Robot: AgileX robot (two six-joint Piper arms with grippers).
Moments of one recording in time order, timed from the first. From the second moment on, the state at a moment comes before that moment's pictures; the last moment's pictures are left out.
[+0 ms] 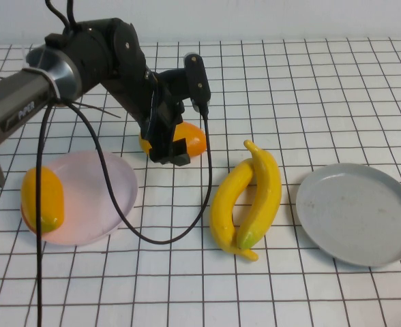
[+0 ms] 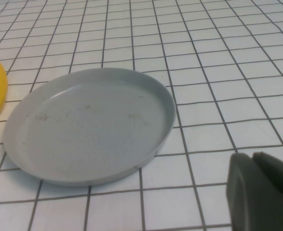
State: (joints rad) right arm -0.02 -0.01 0.03 0.07 0.35 0.05; left arm -0.42 2.09 -1.80 -0.25 0.96 1.19
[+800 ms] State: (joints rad) right arm -0.02 -0.01 0.03 0.07 0.35 0.05; left arm -0.40 2.23 -1.81 -0.25 0.72 1.25
